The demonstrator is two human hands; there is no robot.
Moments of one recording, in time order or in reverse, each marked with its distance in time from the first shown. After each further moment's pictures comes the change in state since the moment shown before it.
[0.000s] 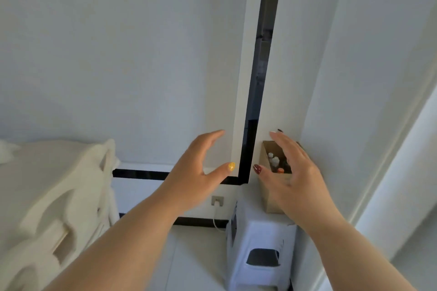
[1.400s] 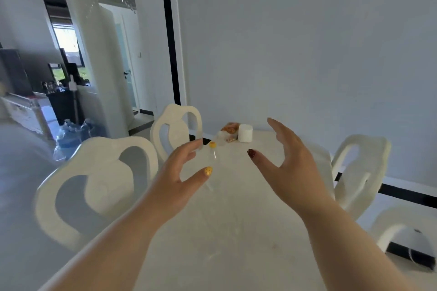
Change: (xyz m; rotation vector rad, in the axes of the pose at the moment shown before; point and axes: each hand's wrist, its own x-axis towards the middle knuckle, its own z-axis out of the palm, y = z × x) left_hand -0.555 -0.210 -0.728 0.132 0.458 -0.342; right_hand -0.235 -0.644 0.574 0.306 -0.219 -0.259
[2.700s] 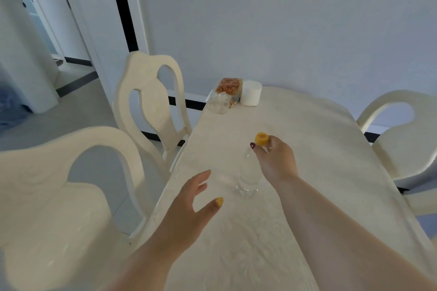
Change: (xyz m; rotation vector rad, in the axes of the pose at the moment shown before) left_hand 0.190 -0.332 -0.039 -0.222 -0.385 -0.281; right_hand 0.169 0.184 0.356 -0.185 0.032 0.690
